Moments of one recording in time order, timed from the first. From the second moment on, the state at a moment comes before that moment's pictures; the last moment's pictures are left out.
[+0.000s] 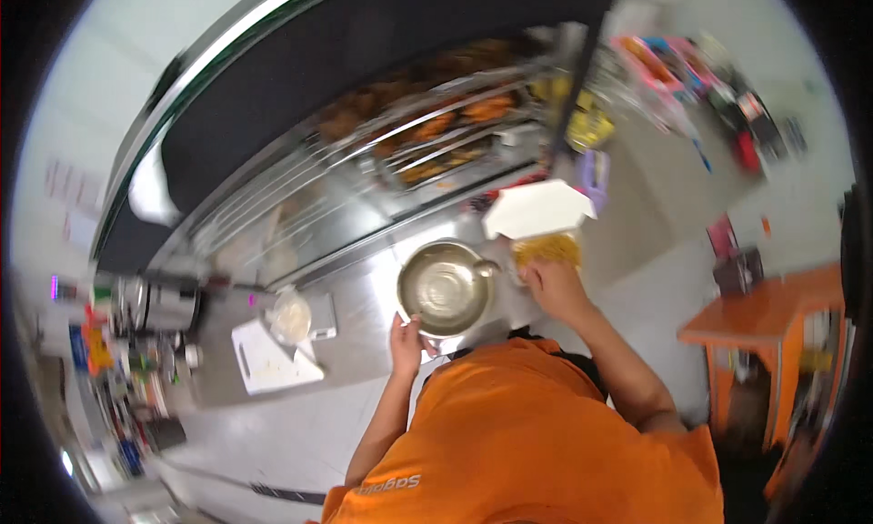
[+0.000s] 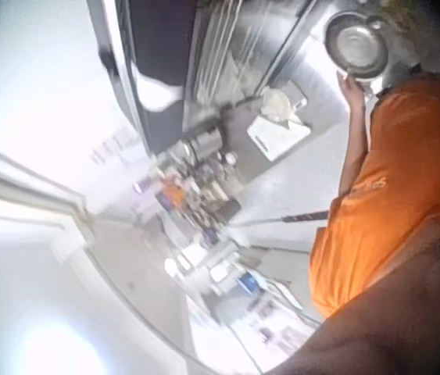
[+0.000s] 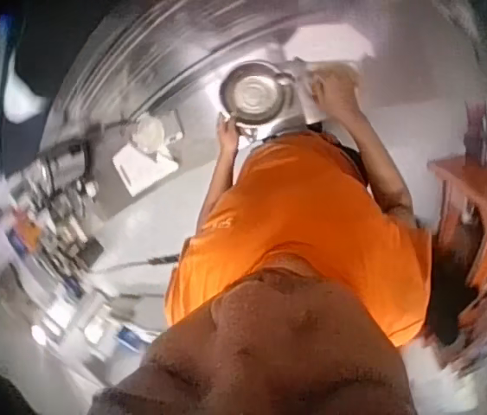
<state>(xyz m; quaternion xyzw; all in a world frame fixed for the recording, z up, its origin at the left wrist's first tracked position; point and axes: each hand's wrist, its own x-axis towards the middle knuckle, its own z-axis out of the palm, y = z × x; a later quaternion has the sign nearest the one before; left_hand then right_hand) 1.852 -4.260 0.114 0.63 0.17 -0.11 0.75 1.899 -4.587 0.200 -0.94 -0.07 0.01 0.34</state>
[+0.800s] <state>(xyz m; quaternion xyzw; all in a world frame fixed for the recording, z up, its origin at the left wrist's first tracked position) 1.756 -3.845 0.049 0.36 0.45 0.44 0.70 1.951 -4.311 0.187 -0.85 -0.25 0.25 0.38</state>
